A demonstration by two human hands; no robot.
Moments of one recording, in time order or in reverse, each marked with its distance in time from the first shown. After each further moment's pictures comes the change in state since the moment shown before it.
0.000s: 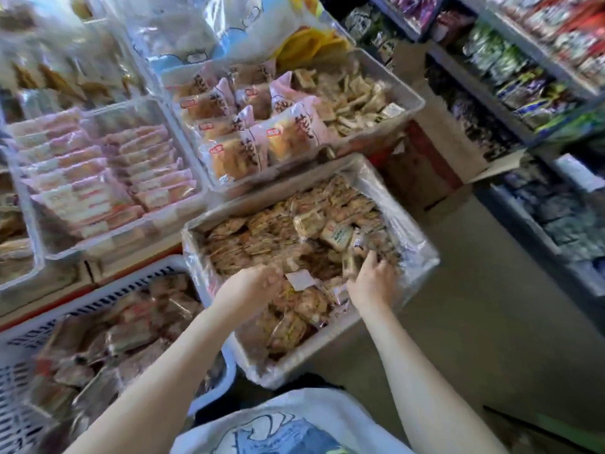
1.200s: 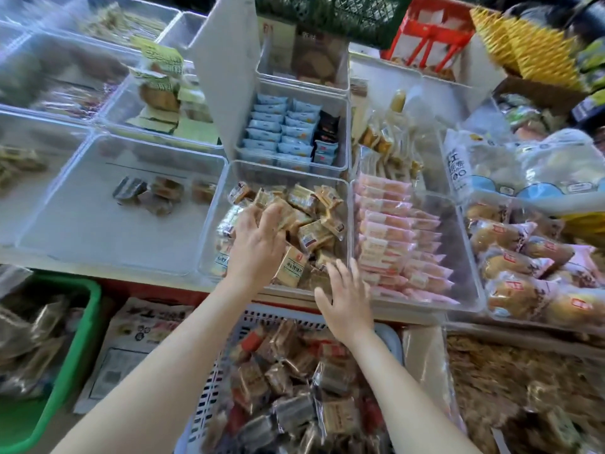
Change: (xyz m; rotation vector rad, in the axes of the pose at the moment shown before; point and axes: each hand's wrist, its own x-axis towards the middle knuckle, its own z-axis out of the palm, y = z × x) left_hand -0.146 -0.418 -0.189 -0.361 1.020 -0.324; right_hand -0.218 -0.474 0.085 -0.108 -0.092 -1.064
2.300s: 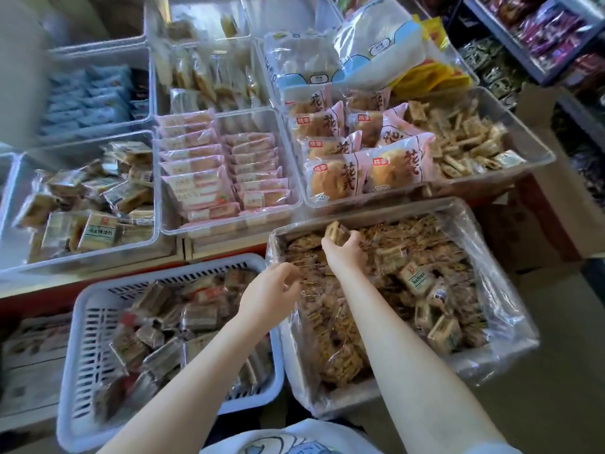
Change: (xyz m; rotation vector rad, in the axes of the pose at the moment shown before) left_hand -0.215 0.257 0.235 0.166 -0.606 0.096; right_hand -0.130 0.313 -0.062 0.754 0.174 0.881
